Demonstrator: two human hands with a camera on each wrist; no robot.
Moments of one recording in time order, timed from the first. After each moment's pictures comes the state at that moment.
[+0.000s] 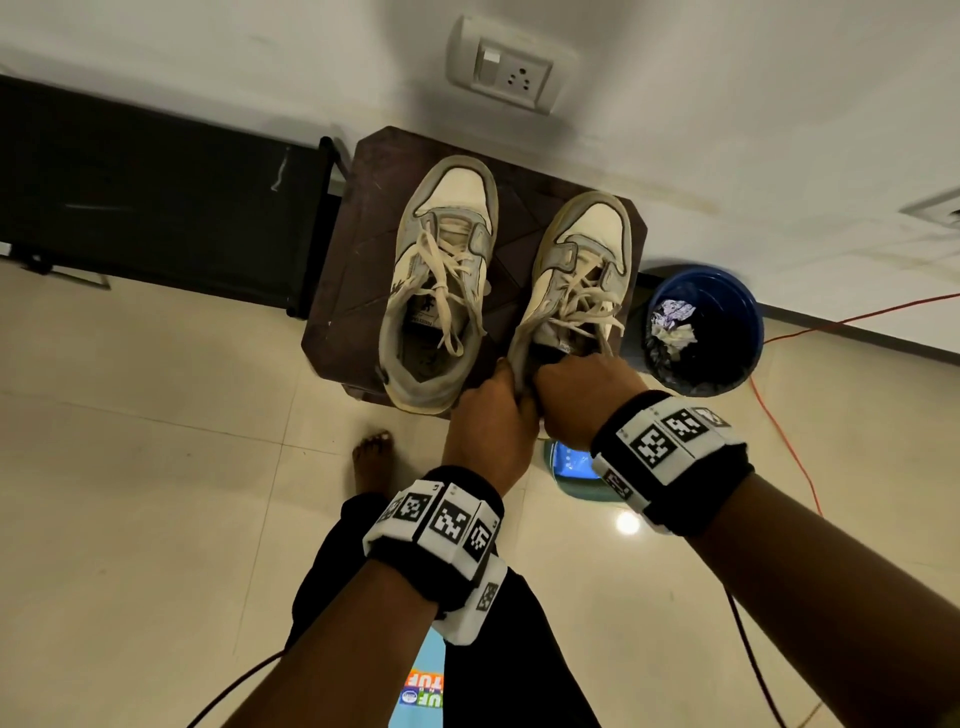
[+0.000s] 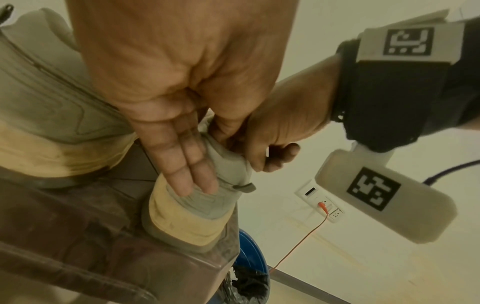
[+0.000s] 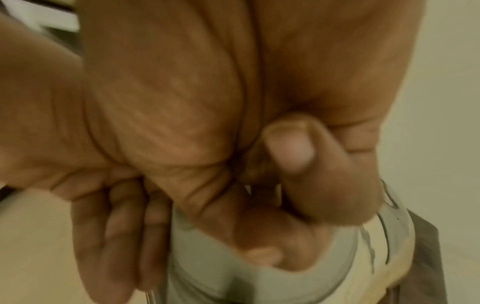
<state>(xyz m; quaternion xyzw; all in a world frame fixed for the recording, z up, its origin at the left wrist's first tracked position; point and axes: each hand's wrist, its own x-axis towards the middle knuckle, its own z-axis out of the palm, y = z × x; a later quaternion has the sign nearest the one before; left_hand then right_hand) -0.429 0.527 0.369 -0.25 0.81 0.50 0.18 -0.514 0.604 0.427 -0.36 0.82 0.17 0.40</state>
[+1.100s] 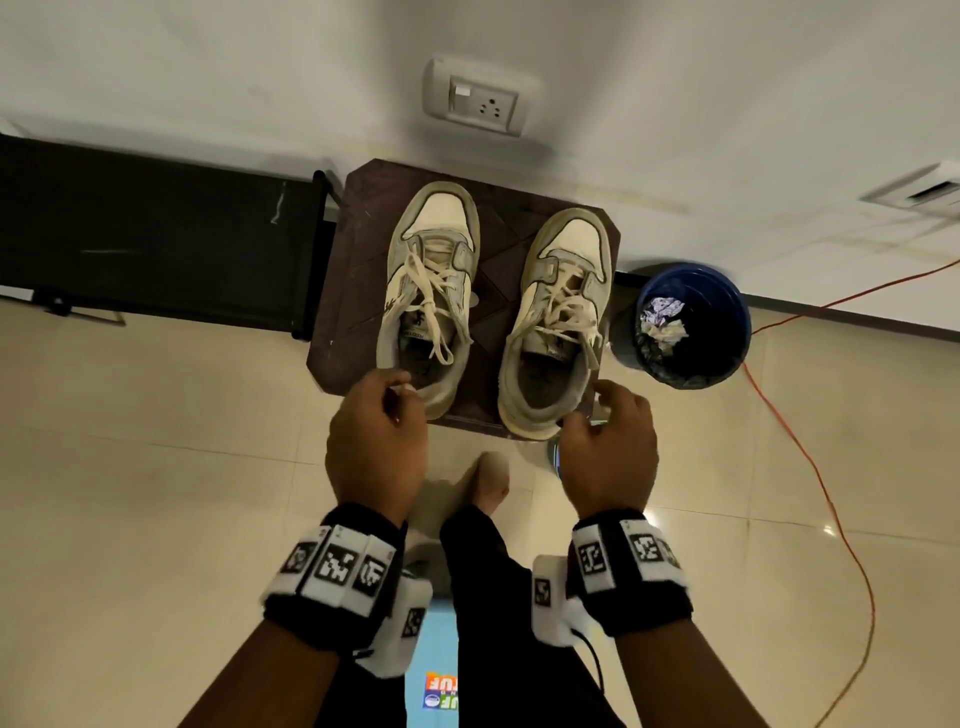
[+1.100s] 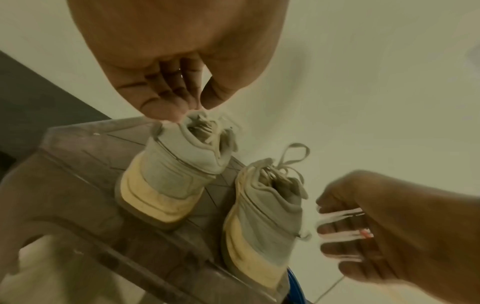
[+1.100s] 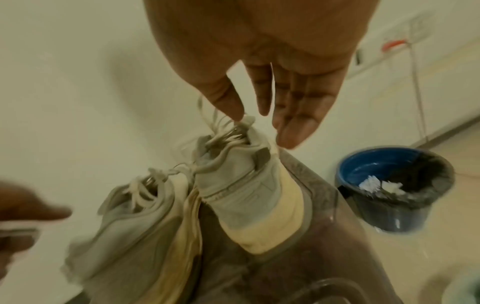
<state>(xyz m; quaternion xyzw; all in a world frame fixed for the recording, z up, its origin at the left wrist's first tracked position) -0.391 0.469 0.427 -0.40 0.82 0.41 0.00 -0.438 0.642 0.426 0.17 0.93 -0.31 0.11</state>
